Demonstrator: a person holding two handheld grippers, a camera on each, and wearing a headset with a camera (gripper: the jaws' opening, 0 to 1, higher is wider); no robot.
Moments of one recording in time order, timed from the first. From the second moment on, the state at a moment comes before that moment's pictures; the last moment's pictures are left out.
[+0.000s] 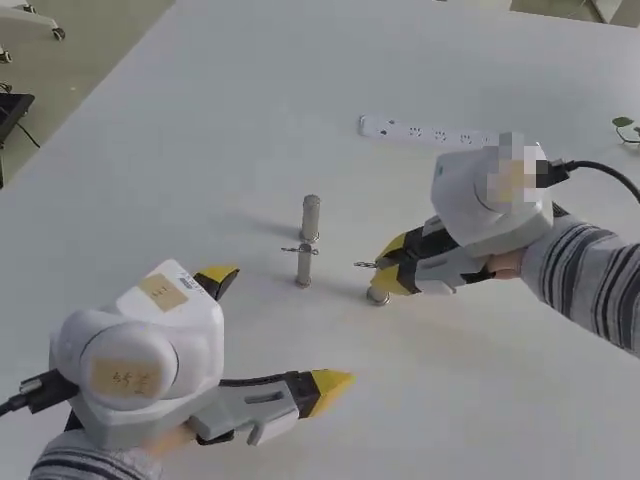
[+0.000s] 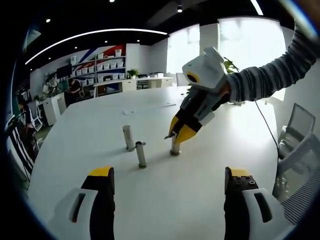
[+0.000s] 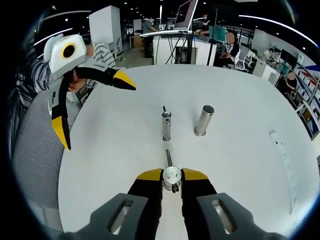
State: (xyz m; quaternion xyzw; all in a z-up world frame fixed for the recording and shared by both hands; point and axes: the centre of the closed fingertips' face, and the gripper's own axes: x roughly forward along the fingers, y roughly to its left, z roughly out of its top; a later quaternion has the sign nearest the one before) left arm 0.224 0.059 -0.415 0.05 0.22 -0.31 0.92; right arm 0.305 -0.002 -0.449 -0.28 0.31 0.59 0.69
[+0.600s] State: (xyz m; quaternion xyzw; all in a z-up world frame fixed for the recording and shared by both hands) left arm 0.221 0.057 -0.419 0.06 0.23 -0.31 0.92; right arm 0.311 -0.003 -0.451 -0.28 0.31 0.60 0.68
